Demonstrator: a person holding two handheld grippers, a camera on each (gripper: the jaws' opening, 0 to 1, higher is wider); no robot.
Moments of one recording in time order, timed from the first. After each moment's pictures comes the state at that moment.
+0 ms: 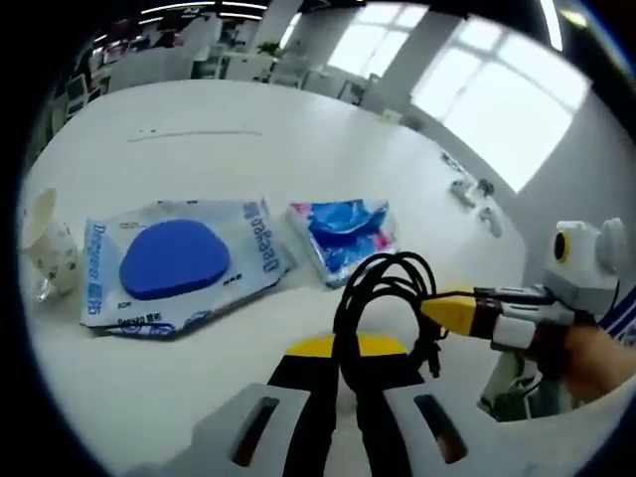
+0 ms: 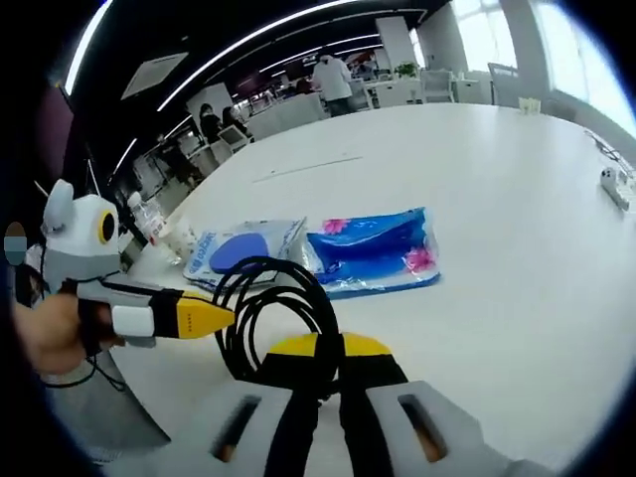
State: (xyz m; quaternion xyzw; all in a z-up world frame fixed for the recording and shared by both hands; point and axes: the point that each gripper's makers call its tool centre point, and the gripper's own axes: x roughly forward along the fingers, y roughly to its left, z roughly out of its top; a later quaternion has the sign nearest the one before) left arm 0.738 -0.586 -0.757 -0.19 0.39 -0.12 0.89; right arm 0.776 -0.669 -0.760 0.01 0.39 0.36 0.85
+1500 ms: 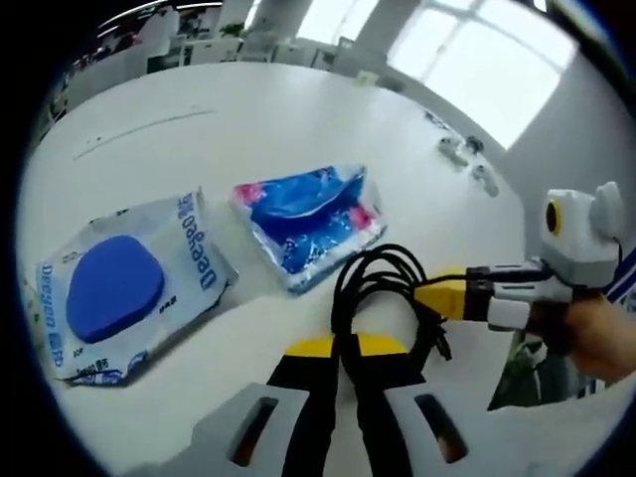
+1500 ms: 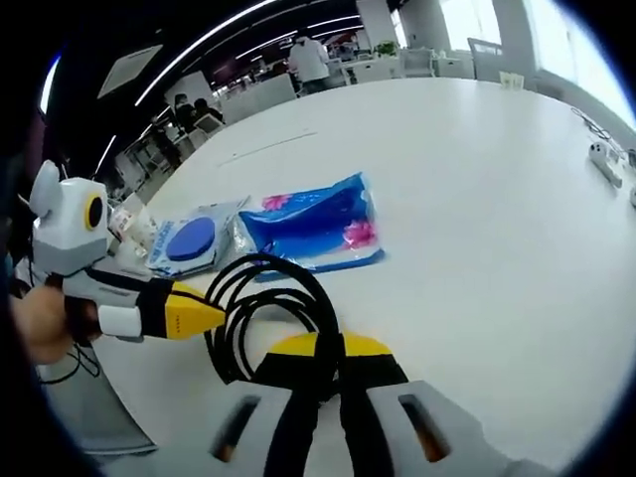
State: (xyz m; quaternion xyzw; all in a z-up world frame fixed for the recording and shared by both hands) left arm 0.765 -0.614 -0.793 -0.14 0.45 -0.16 0.87; right arm 0.800 -0.697 -0.800 0.00 0.43 0.32 0.84
